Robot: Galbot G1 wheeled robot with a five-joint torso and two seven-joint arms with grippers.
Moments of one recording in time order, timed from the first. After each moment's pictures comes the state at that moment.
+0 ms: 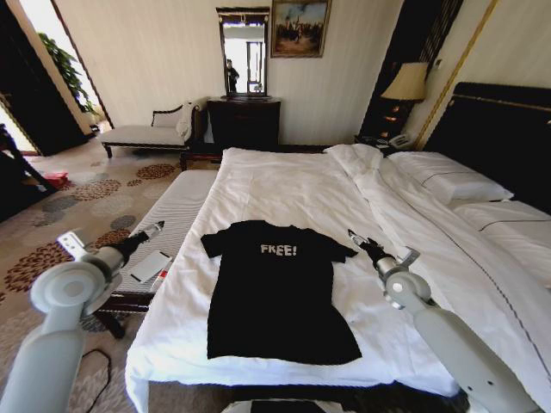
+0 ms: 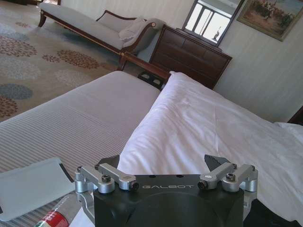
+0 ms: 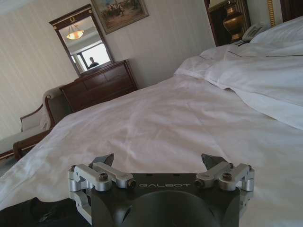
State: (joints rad) left arm 1.12 -1.00 -0.82 -2.10 -1.33 0.74 -0.59; right arm -1.04 0.83 0.36 1.68 1.16 -0.11 0.29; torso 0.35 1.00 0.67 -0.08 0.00
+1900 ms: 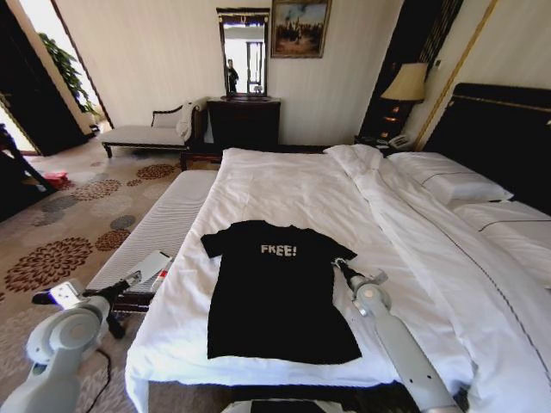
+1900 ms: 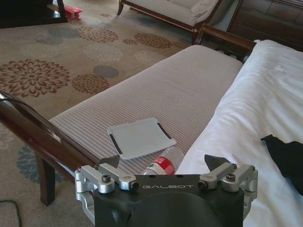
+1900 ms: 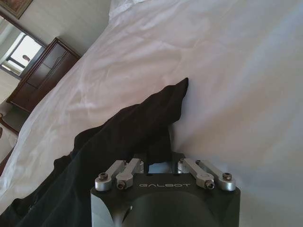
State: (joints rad) left arm 1.43 -1.10 -0.99 -2.11 -1.13 0.74 -0.60; right arm -1.02 1.13 0.43 1.51 1.36 -0.18 0.38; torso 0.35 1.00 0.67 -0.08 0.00
